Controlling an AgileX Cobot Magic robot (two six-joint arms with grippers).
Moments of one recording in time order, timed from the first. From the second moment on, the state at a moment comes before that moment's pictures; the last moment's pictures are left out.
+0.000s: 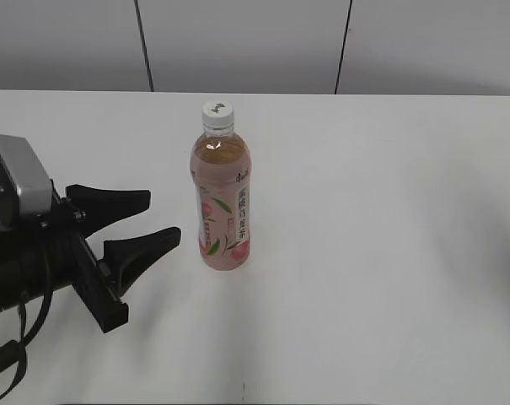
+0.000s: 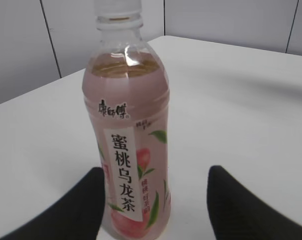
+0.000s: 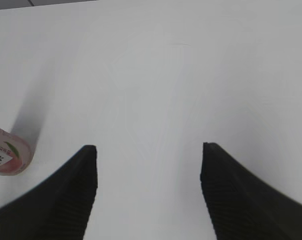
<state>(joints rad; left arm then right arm) -0.32 1.68 -0.27 0.64 -1.18 -0.17 -0.04 0.94 -0.65 0.56 0.48 -0.51</state>
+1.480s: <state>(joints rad) -0.32 1.76 -0.28 0.52 -1.21 -0.16 -0.04 0.94 -0.65 0.56 0.48 -0.51</state>
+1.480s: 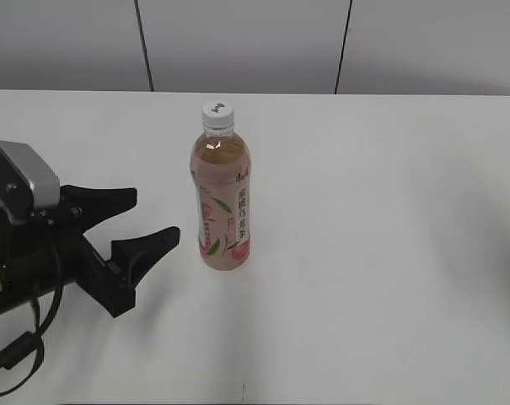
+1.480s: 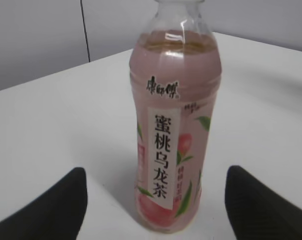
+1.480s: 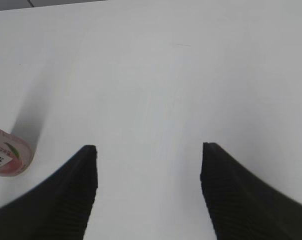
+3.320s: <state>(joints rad) -0.43 1.90 -0.65 0.61 -1.02 -0.21 -0.04 0.94 -0.65 0.69 0.48 -0.51</state>
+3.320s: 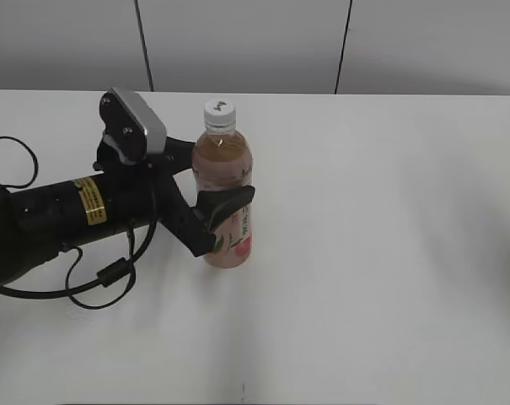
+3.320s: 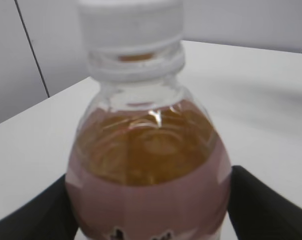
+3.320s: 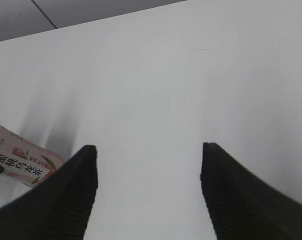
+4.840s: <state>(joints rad) -0.43 1.96 -0.66 0.73 -1.10 -0.22 0.10 1.29 -1.06 0.83 1.01 -0.71</state>
